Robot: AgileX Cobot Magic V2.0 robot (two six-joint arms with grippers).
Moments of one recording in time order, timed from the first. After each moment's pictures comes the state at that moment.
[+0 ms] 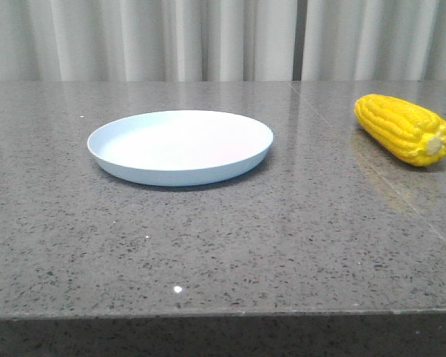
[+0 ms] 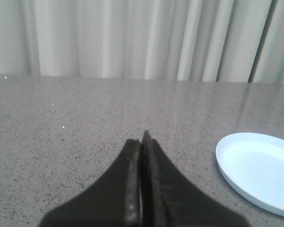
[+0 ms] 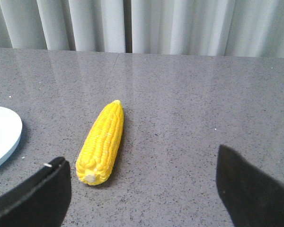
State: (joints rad) left arm -0.06 0.18 -0.40 -0.13 0.38 0.08; right arm 0.02 0.34 -0.48 0.12 0.42 -0.06
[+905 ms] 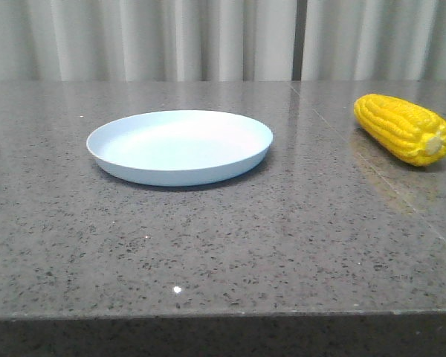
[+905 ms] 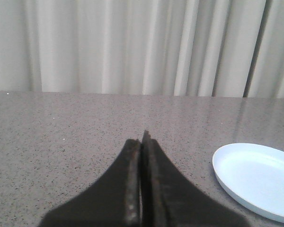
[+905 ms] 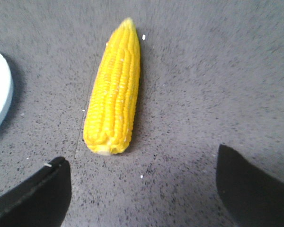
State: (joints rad) left arm -0.06 0.10 -0.38 -0.13 0.38 0.08; right arm 0.02 0.98 -0.81 0.24 0.63 -0.06
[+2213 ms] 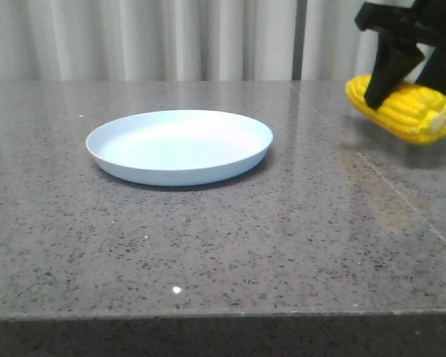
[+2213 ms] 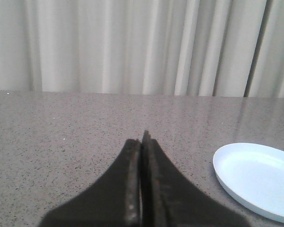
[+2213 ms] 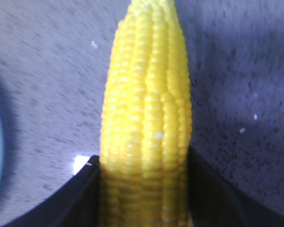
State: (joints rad) left arm -0.06 0.10 -0.38 -0.13 0.38 0.08; right arm 0.11 1.59 -1.28 0.33 0.80 -0.06
